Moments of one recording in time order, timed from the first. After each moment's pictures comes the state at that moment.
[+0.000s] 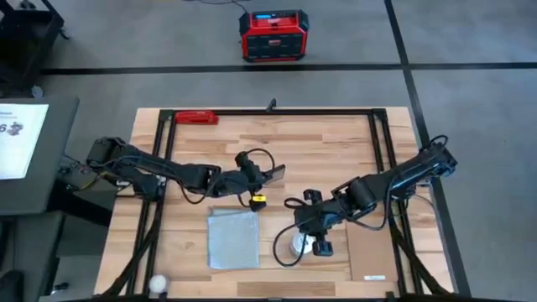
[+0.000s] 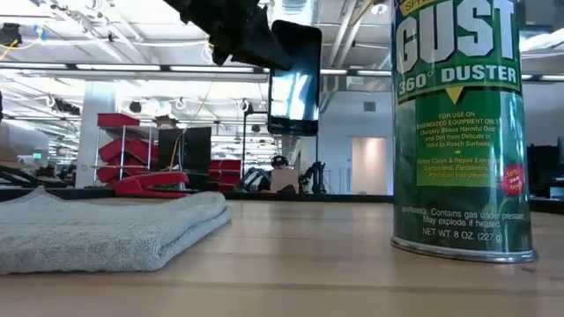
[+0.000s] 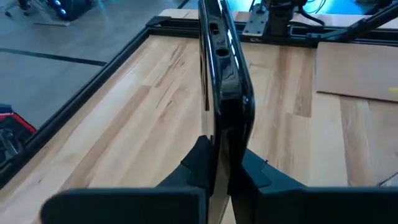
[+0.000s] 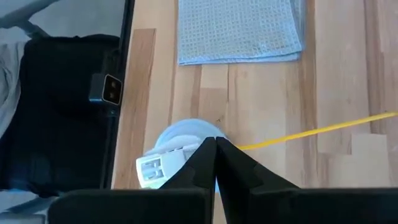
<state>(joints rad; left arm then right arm) -0.19 1.49 1.02 -0.06 -0.55 -0.19 0.44 1.65 1.57 -0.92 0.03 0.39</state>
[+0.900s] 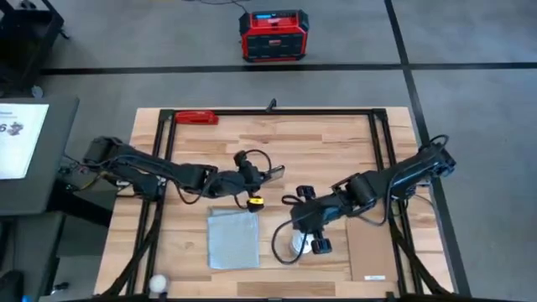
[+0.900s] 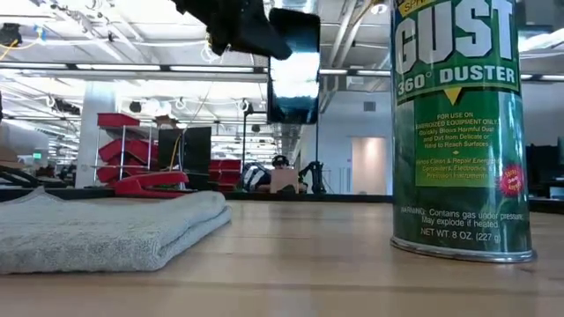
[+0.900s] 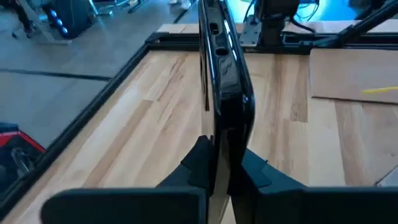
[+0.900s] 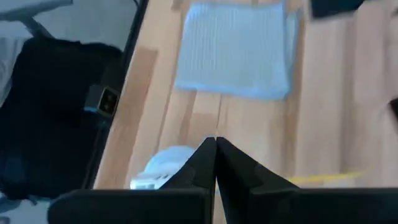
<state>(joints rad) -0.20 1.44 1.02 -0.08 -0.56 -0.11 0.41 1.64 1.66 -0.89 0.08 0.17</state>
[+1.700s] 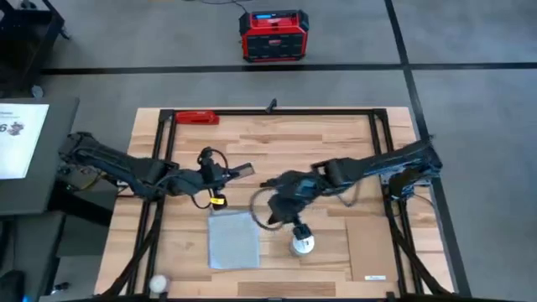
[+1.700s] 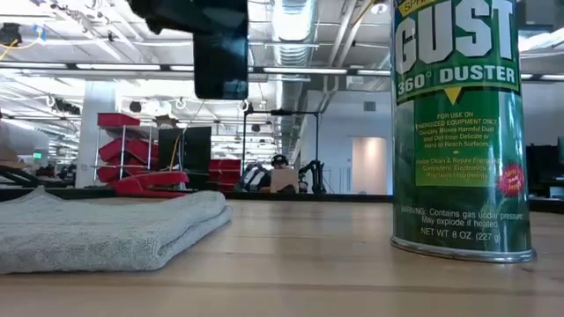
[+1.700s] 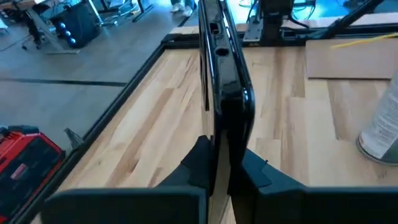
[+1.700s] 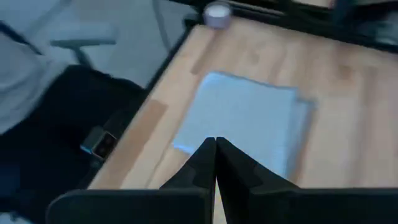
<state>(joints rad) -0.32 1.01 0.79 -0.27 -0.67 -0.14 0.21 1.80 1.66 -0.56 -0.33 -0.11</state>
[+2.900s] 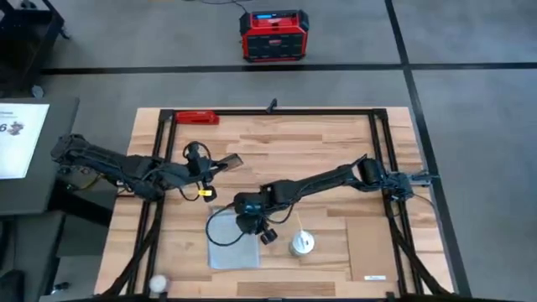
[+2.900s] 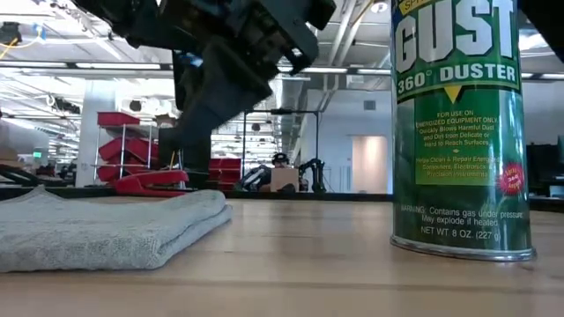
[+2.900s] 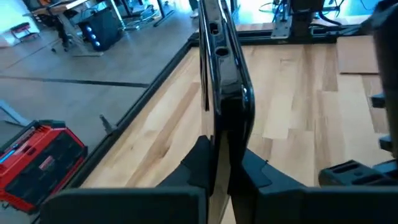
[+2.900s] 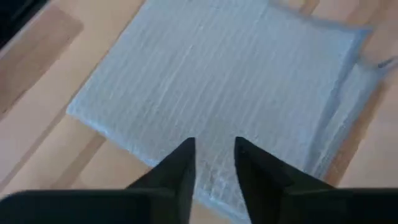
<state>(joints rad) -0.26 0.84 0.66 -0.28 -0.70 -0.10 0.18 2.28 1.90 -0.56 -0.22 -0.34</state>
